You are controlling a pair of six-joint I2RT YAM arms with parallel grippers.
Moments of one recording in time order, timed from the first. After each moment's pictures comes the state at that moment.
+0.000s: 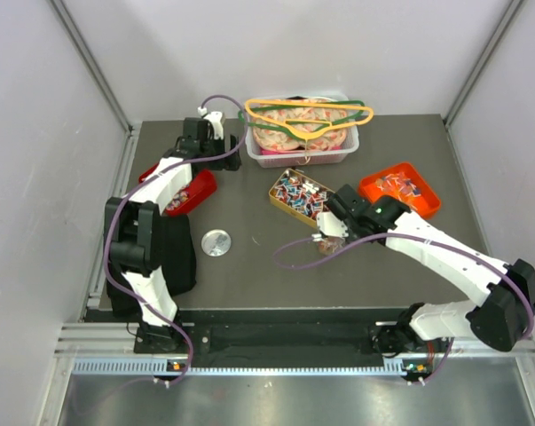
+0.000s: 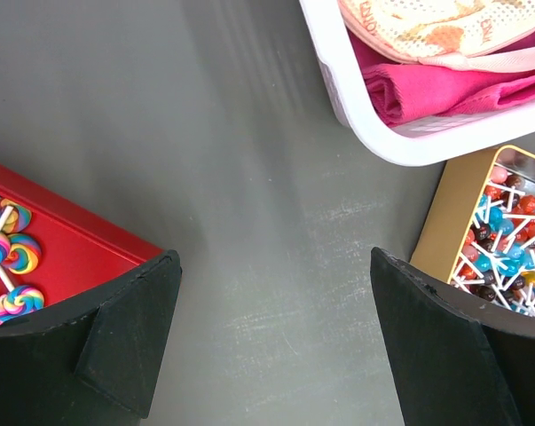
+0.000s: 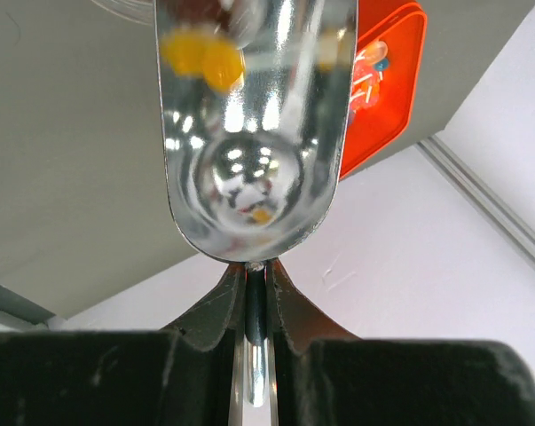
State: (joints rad) left arm -0.19 1.84 1.44 -0.26 0.18 -0.12; right arm 0.76 1.28 1.10 -1.06 0.55 -0.92
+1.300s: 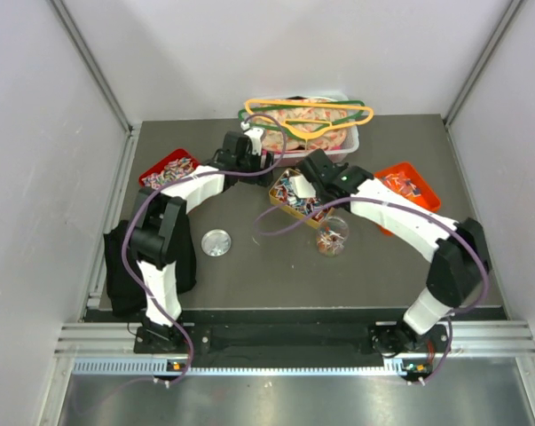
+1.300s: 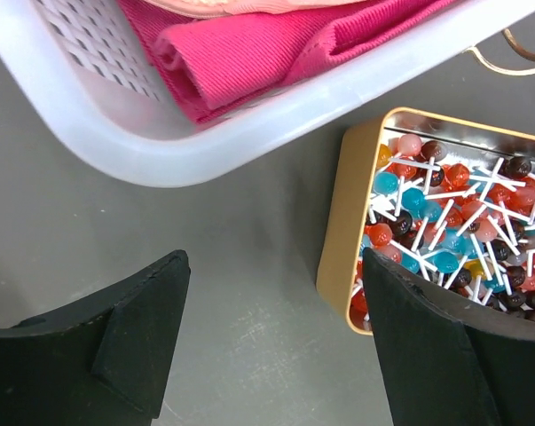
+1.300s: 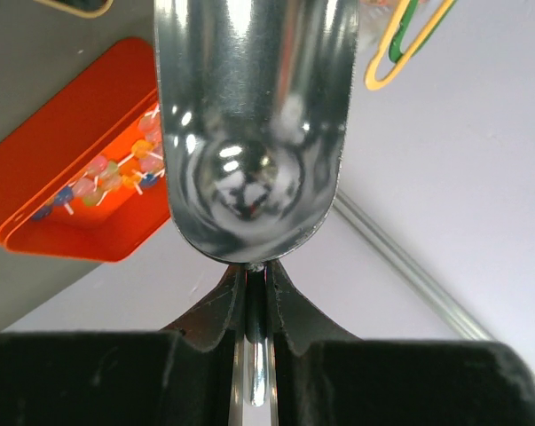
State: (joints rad) left arm -0.38 1.96 1.41 -0.12 0.17 -0.12; right arm 0.73 1.59 1.39 -0.78 0.72 -1.18
